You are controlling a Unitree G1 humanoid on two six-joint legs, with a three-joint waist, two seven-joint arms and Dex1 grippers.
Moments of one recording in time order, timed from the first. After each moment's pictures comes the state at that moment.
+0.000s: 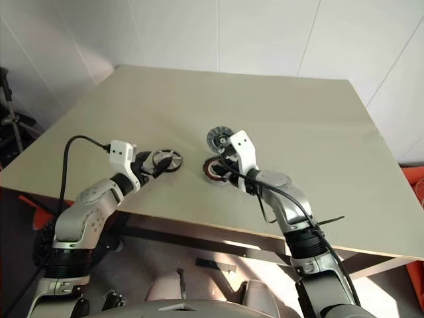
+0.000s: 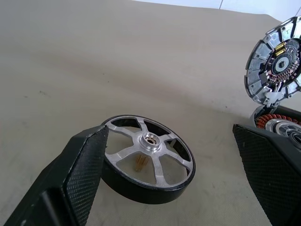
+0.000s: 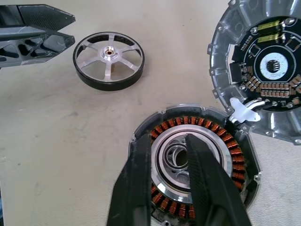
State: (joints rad) left arm -0.21 0.31 0.11 -0.13 -0.39 0.55 -0.40; right arm -0.39 -0.26 0.17 -0.06 0.24 0.68 0.58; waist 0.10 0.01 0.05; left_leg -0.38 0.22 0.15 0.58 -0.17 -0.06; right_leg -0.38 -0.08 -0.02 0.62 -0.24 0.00
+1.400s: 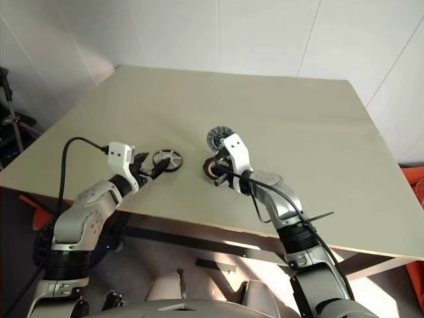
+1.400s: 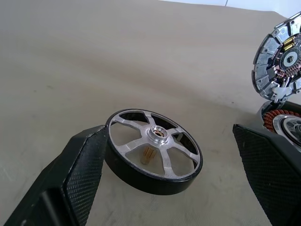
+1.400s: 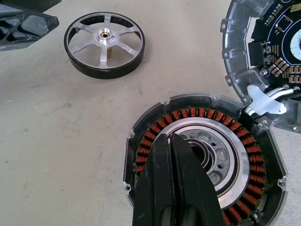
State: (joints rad) left arm -0.20 0.31 0.12 -0.13 -0.37 0.54 -0.40; right arm -0.44 -0.24 0.20 0.05 0.21 0.66 0.57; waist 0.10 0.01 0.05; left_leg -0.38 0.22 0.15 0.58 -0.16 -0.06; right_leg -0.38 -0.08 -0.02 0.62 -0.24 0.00
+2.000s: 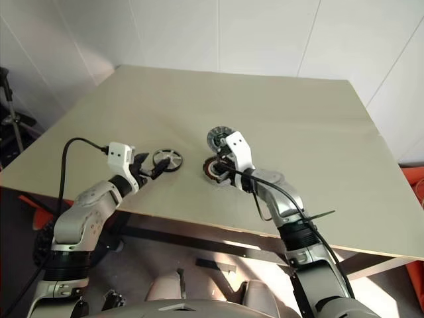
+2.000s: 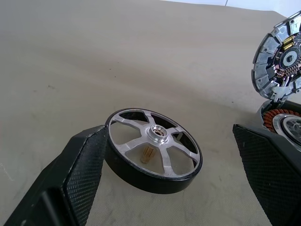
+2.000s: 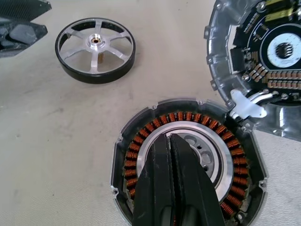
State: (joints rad) left arm -0.19 0.31 0.12 -0.13 -0.37 0.54 -0.40; right arm -0.46 -0.24 0.17 0.07 0.22 0.65 0.57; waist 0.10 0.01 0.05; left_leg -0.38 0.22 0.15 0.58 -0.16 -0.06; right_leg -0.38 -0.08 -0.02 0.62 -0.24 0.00
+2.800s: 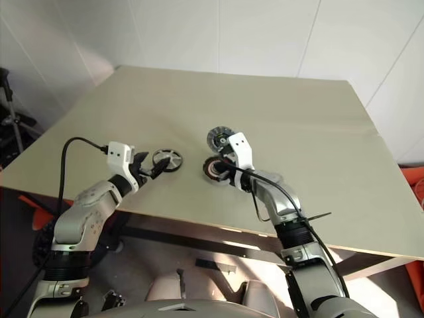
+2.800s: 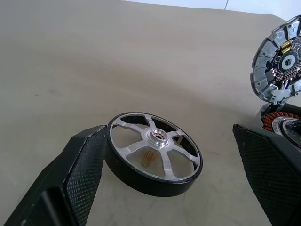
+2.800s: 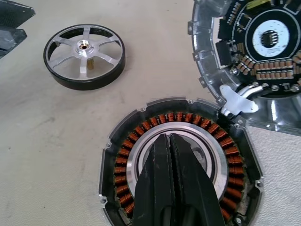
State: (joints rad) left arm -0.20 0.31 0.12 -0.13 -0.37 0.52 -0.40; right arm -0.46 -0.21 0.13 0.15 0.22 0.62 0.56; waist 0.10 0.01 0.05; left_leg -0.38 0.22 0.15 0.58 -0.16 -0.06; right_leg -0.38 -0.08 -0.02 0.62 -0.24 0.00
